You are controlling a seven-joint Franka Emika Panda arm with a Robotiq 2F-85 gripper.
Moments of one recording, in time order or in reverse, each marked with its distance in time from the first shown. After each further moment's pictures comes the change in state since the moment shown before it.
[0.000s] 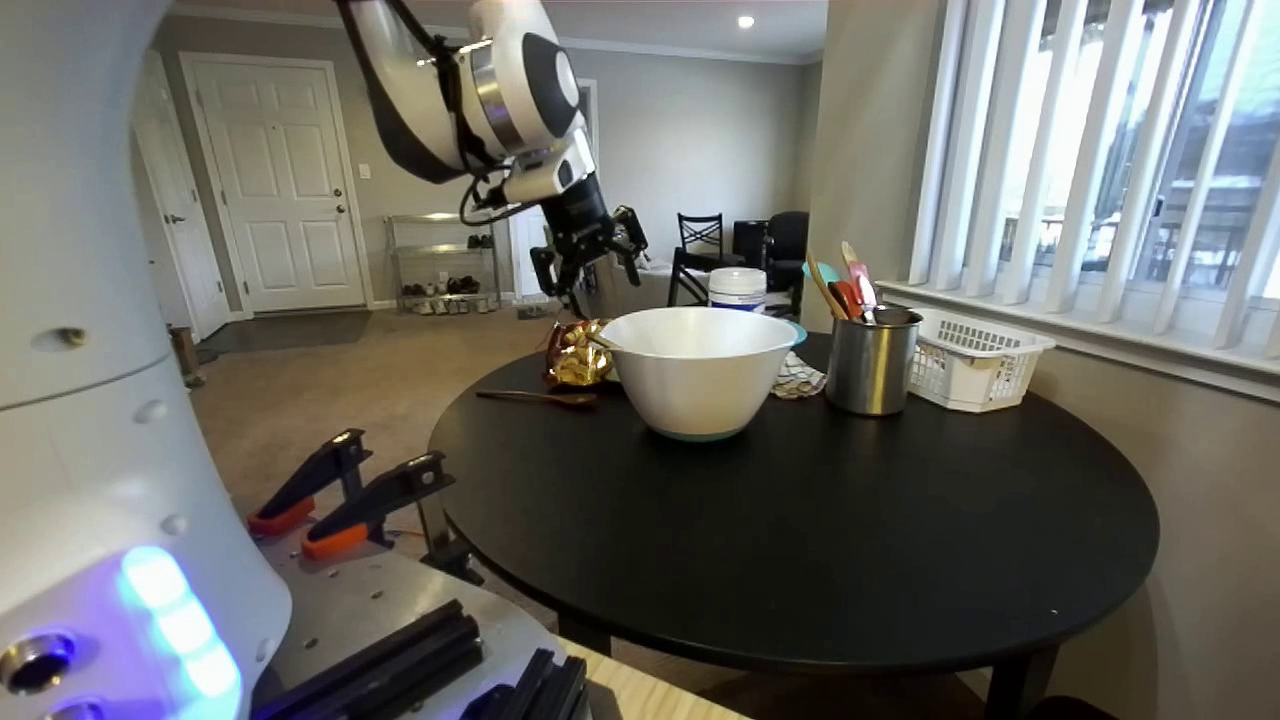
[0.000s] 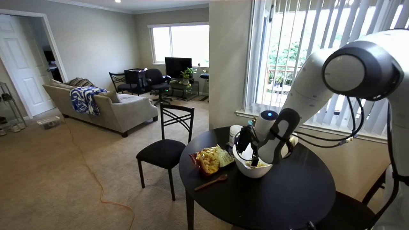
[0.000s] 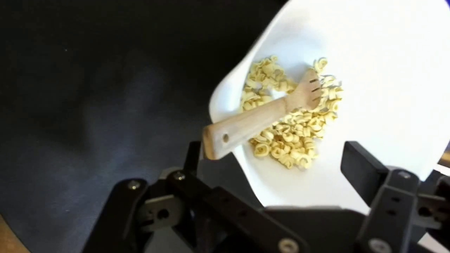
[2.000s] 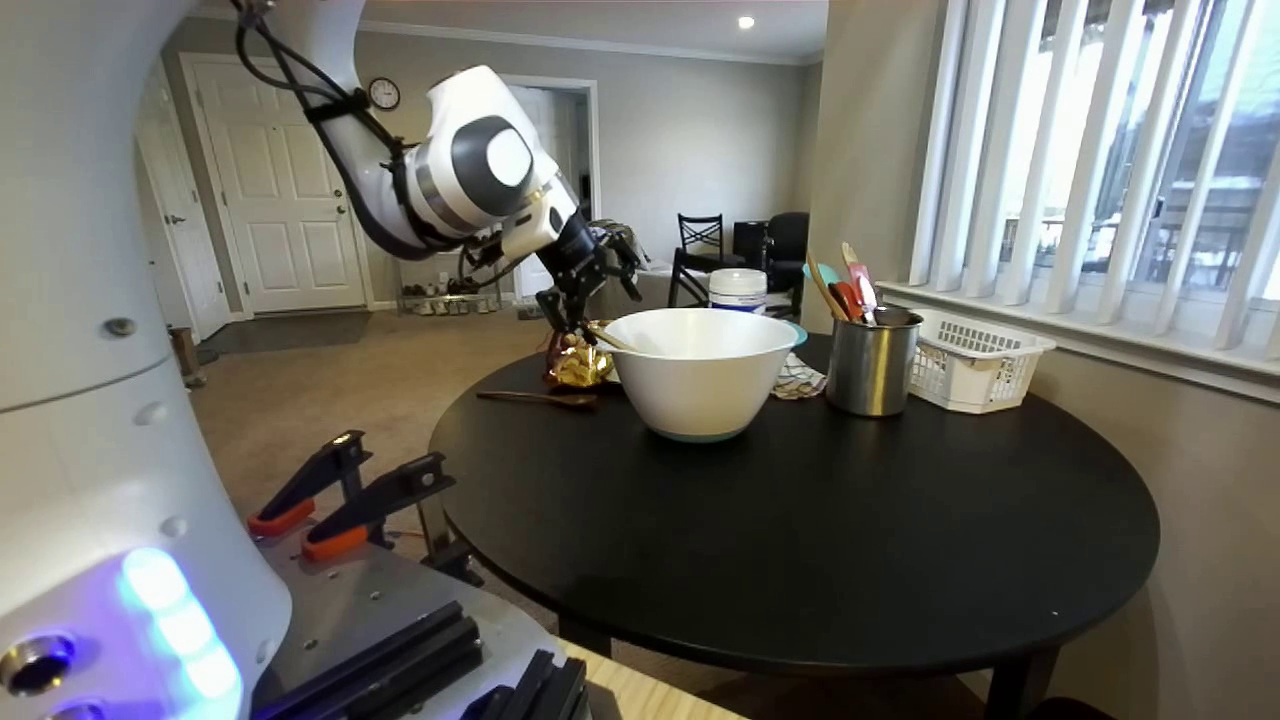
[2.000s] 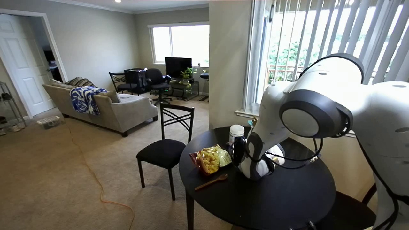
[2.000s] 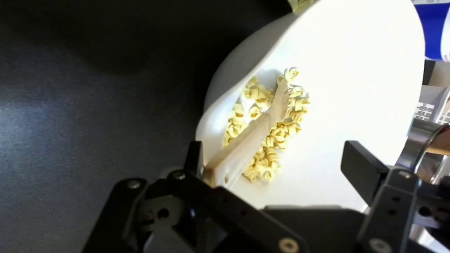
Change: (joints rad) arm 0.307 0.318 -0.137 0.058 0.563 0.184 -0.405
